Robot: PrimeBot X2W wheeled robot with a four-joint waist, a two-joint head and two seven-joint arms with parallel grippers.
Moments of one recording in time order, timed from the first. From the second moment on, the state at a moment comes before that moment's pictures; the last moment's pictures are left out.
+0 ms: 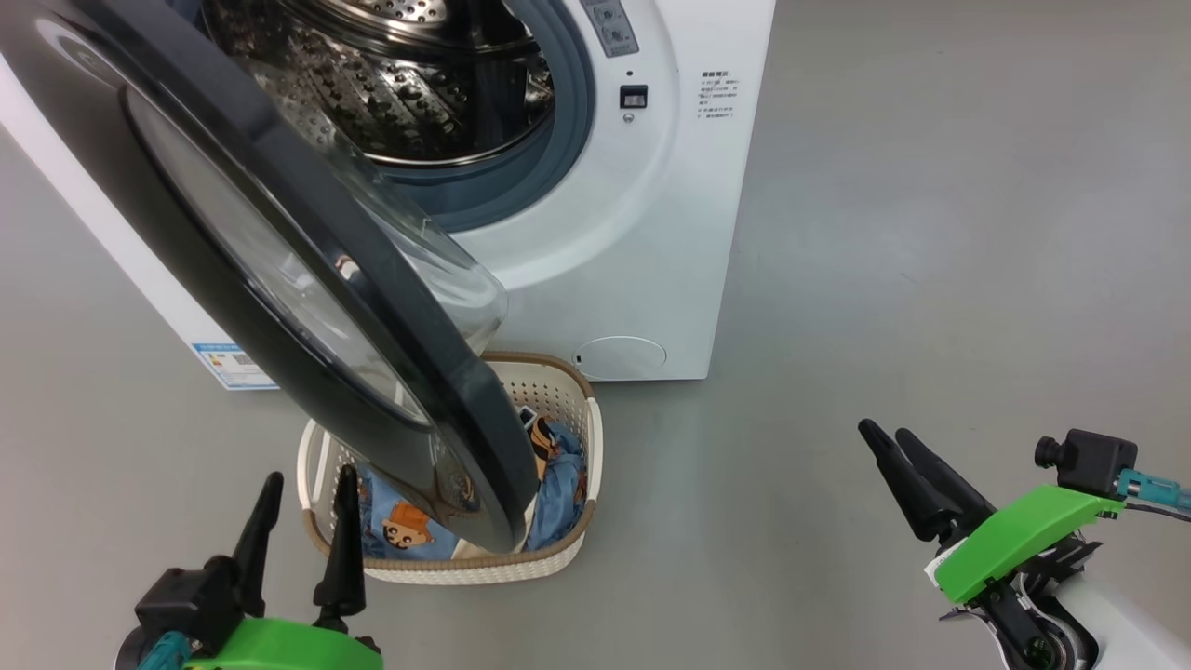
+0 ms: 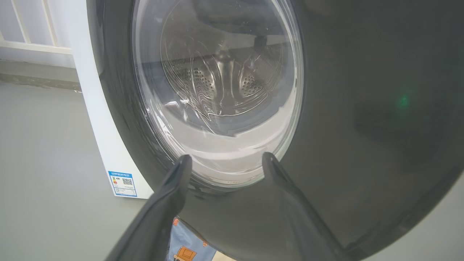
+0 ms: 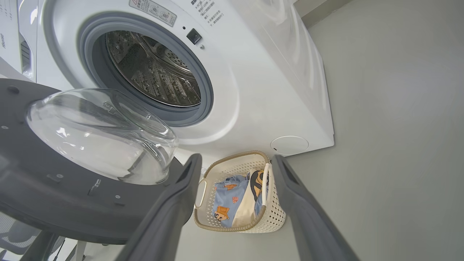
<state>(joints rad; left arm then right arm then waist) -0.06 0.04 -0.08 0.16 -0.31 -0.12 -0.26 -0.35 -0.49 0.65 0.44 1.36 0.12 -0.17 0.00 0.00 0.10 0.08</state>
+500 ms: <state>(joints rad) -0.06 0.04 -0.07 0.17 -0.31 -0.12 -0.26 -0.31 -0.46 0.51 0.46 1.07 0.12 -0.25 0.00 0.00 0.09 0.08</state>
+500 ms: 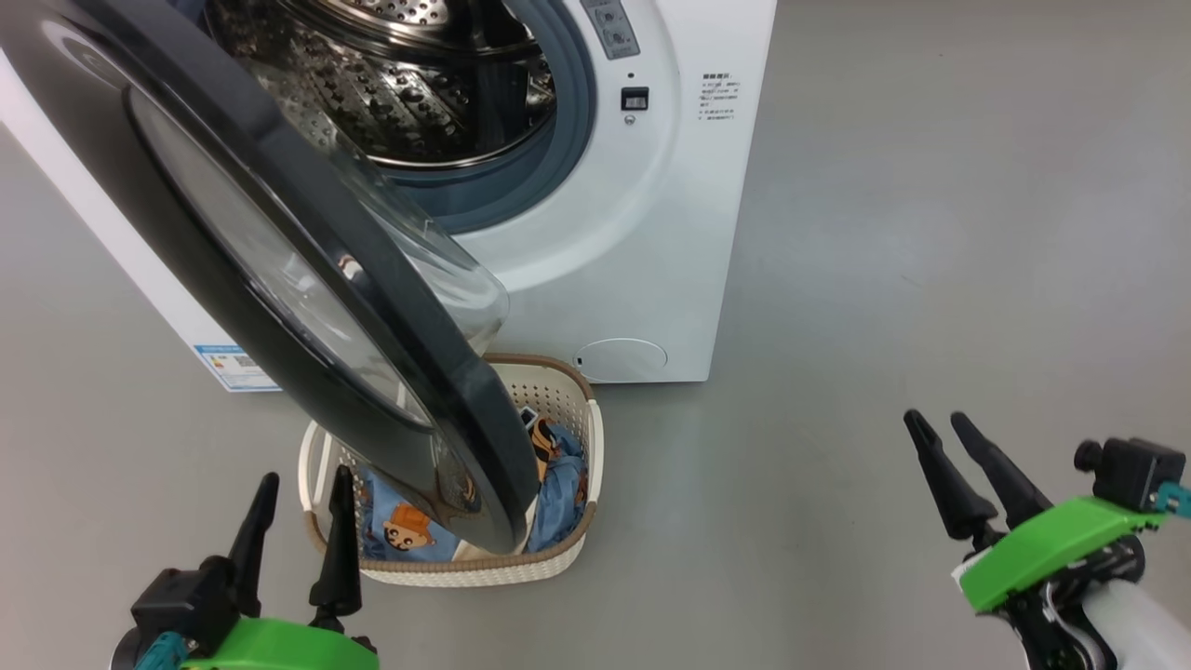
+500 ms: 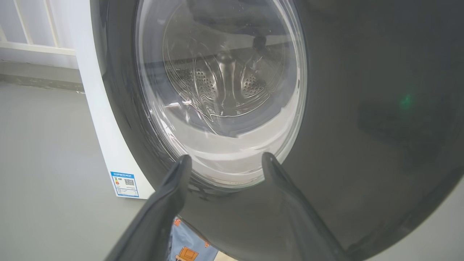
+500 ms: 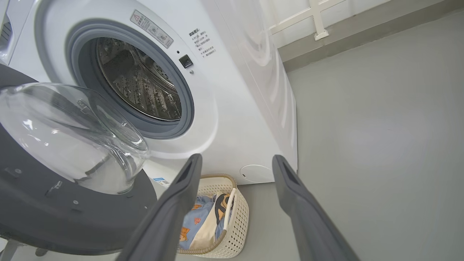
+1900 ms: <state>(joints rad) -0.06 0.04 -0.06 0.17 -0.29 -0.12 -0.26 -0.04 -0.24 0.11 0.33 0.50 0.12 -0.25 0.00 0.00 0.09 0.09</state>
